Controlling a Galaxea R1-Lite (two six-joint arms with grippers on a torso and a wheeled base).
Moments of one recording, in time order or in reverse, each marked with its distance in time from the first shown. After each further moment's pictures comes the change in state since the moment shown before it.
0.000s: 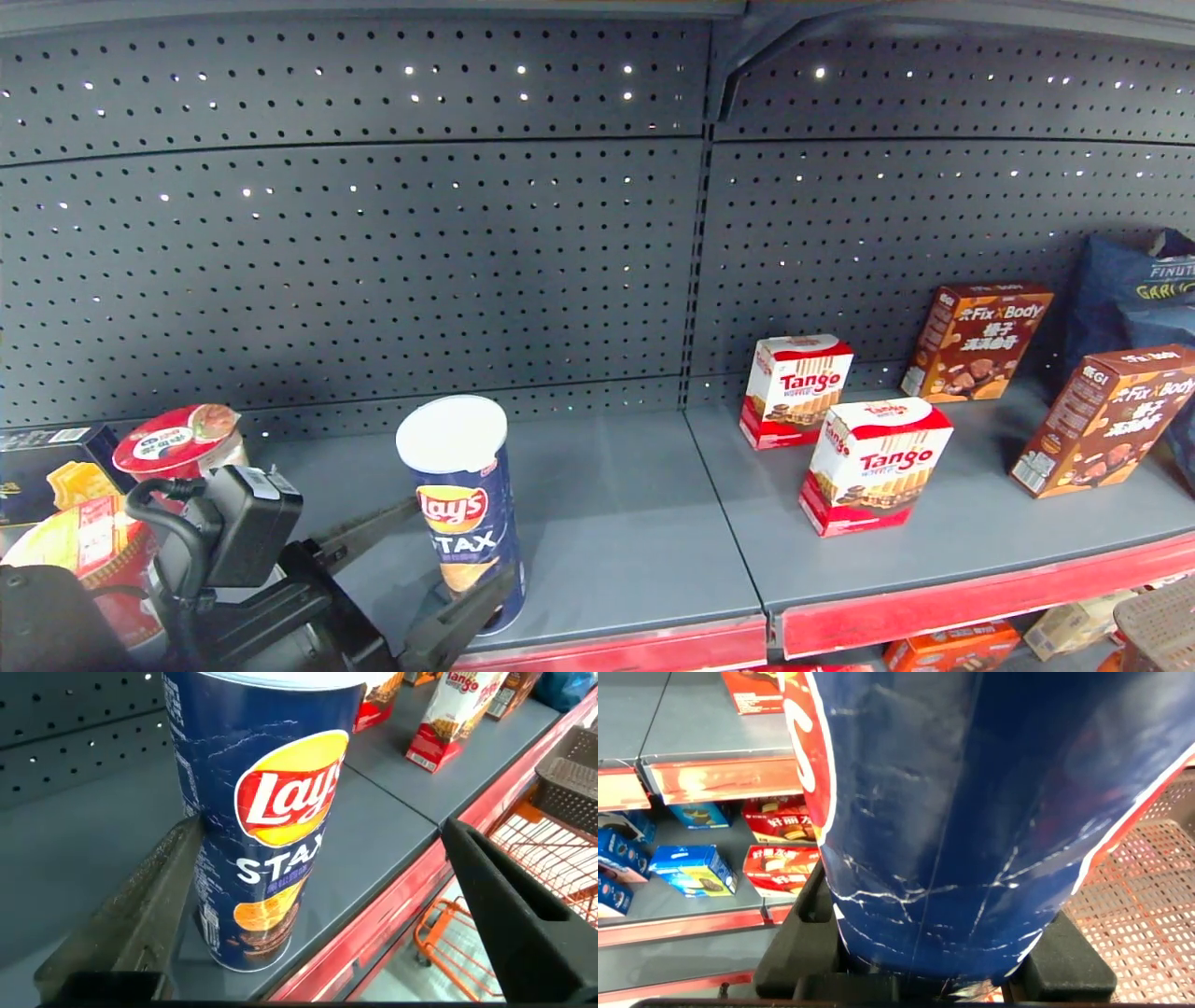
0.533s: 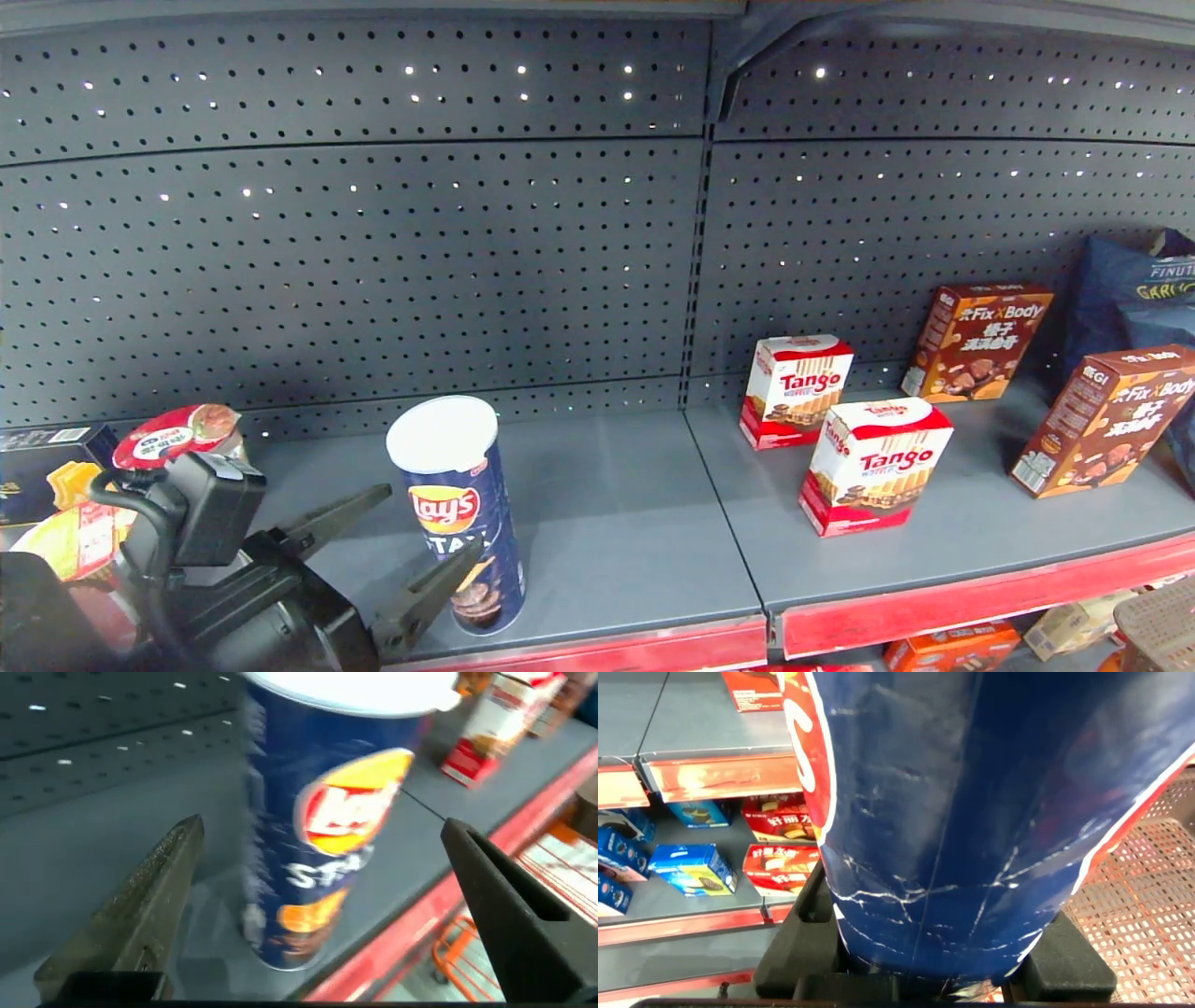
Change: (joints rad) left arm 0.092 -0.024 0.010 0.001 -0.001 0.000; right arm 0.000 -0.005 0.009 -0.002 0.000 0.000
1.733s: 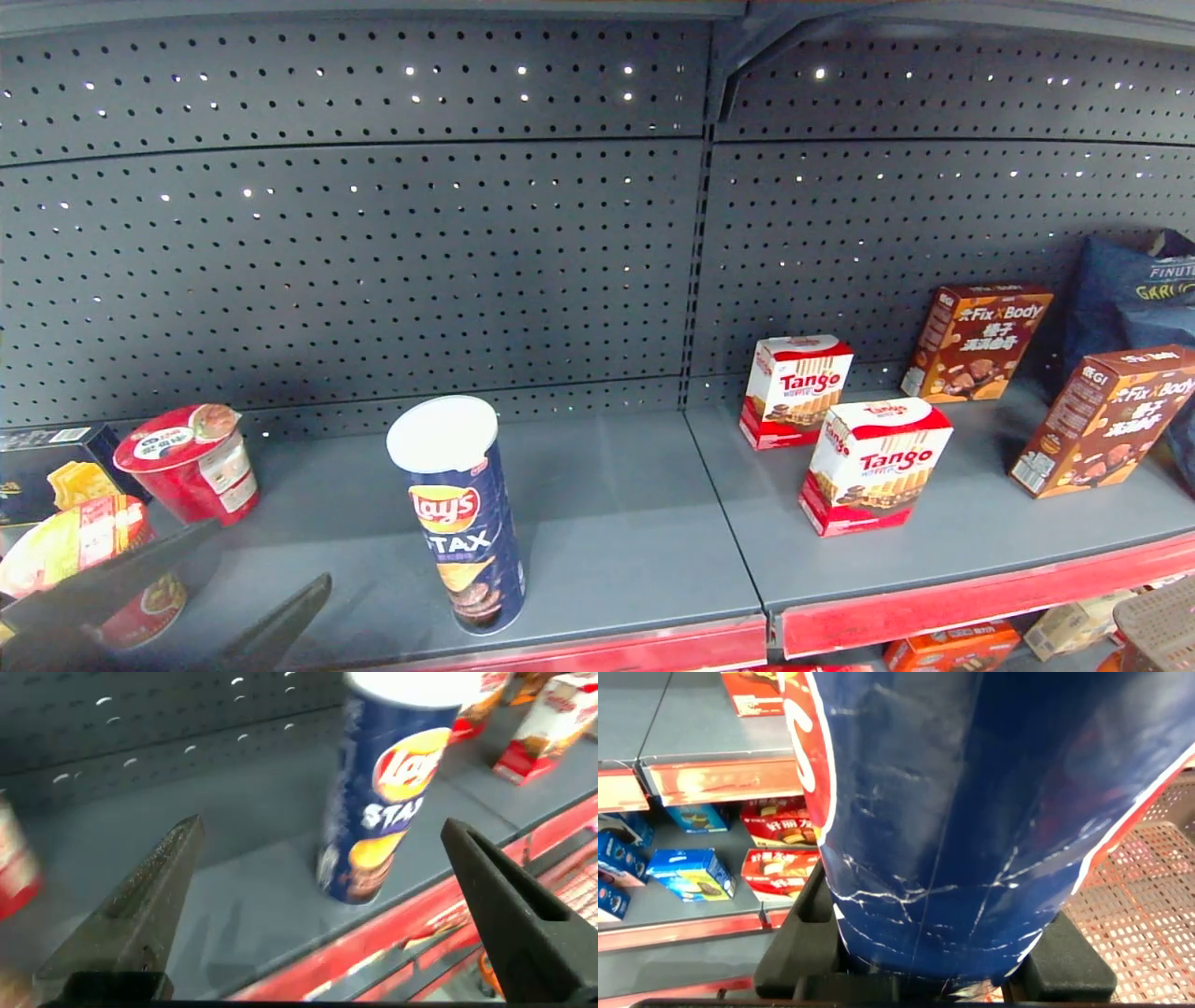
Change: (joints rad) left arm 0.111 -0.558 -0.079 0.642 0.058 0.058; right arm -0.001 -0.030 0.006 -0.002 -0.001 0.000
